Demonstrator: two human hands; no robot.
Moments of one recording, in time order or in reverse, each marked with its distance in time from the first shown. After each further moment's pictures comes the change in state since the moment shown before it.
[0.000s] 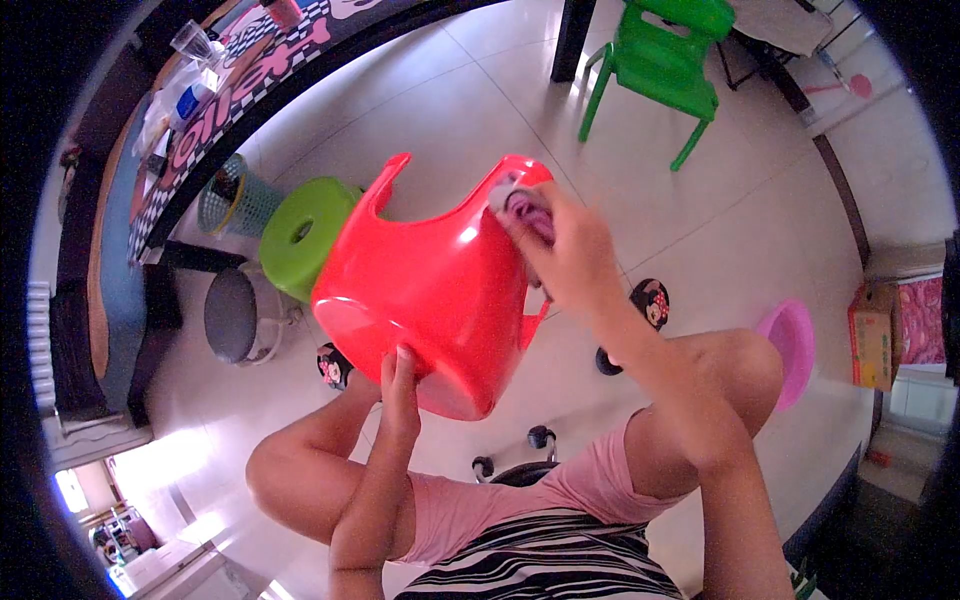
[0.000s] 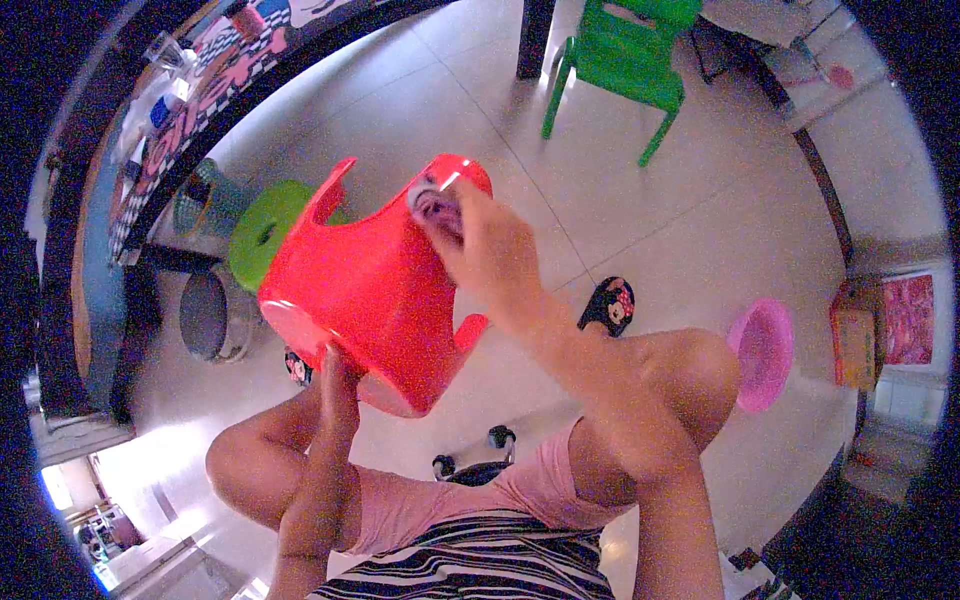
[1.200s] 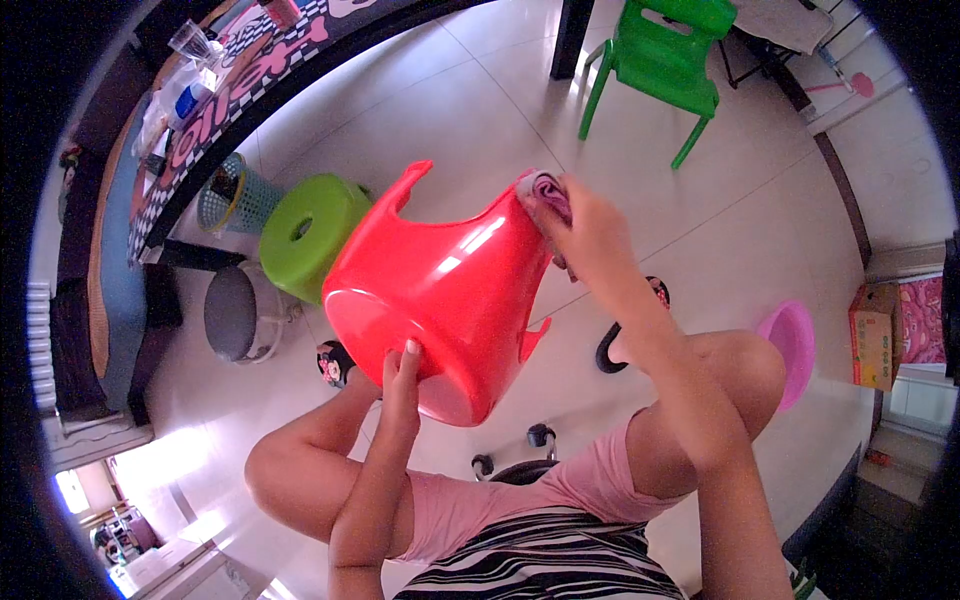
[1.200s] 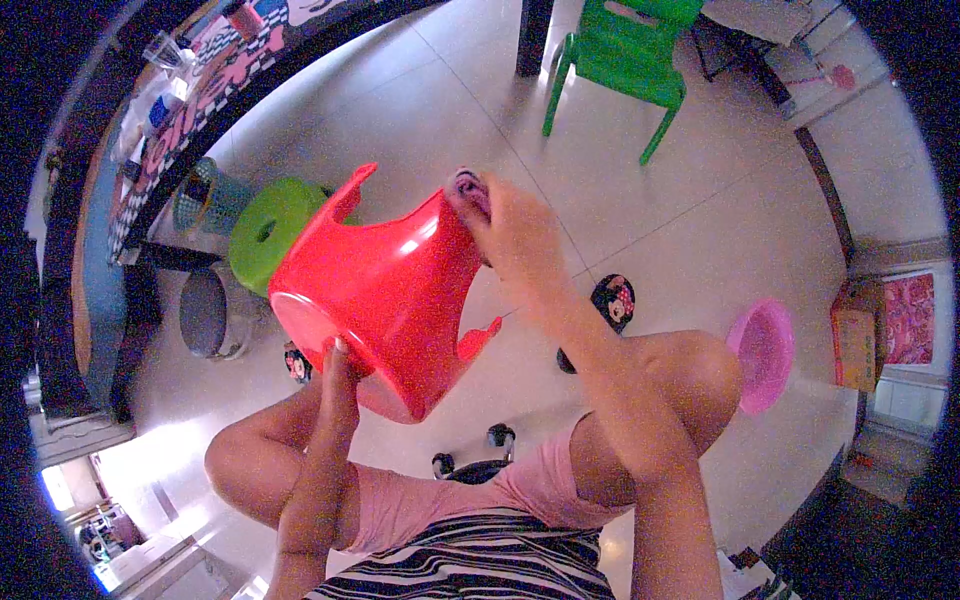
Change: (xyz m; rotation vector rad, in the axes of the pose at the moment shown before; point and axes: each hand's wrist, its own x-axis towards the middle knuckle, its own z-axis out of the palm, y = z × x) left_hand 0.003 0.001 0.005 0.059 0.082 -0.058; right_hand 0.010 0.036 -0.005 -0.084 -0.107 0.170
